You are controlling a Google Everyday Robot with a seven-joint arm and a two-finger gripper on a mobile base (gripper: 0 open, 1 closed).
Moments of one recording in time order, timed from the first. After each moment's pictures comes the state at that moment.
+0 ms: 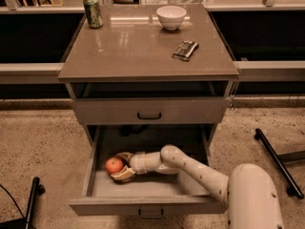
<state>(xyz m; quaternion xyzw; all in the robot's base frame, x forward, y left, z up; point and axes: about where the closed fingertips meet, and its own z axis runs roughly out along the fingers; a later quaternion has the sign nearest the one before) 0.595 0.157 0.380 -0.54 0.56 0.43 0.45</state>
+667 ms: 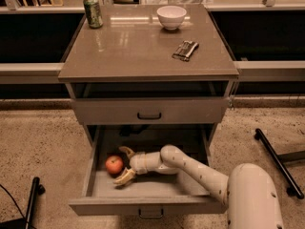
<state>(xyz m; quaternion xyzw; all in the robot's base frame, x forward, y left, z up) 0.595 0.158 0.379 -0.54 0.56 0.43 0.45</state>
